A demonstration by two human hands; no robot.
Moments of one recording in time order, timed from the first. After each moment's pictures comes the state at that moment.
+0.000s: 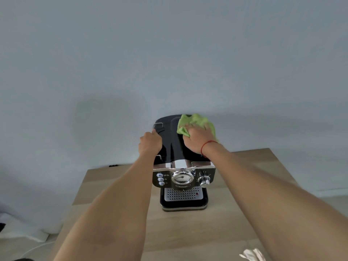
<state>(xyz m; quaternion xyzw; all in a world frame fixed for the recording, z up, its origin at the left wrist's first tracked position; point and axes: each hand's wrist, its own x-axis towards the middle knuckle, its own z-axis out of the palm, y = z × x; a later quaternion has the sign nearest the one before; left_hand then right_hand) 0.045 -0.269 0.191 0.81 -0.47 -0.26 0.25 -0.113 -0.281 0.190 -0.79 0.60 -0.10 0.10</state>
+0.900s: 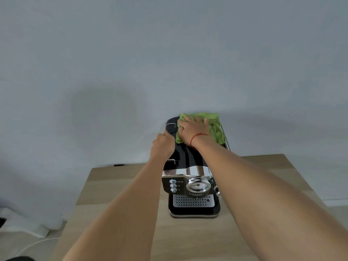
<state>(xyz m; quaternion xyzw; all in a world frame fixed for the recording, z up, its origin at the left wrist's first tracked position) 0.055 -0.285 0.178 0.78 -0.44 -0.34 0.28 -0.044 -0.333 0.181 -0.77 0.64 -0.06 0.07</state>
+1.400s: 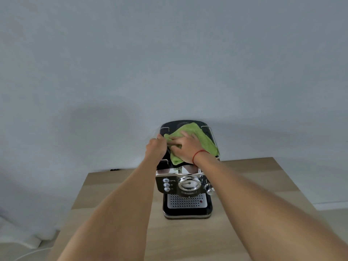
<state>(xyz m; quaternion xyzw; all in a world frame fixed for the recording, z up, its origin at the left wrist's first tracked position) 0.054 -0.274 0.184 0.77 -0.40 -0.37 0.32 -0.064 -0.274 0.178 -0.81 0.53 -0.15 0.21</state>
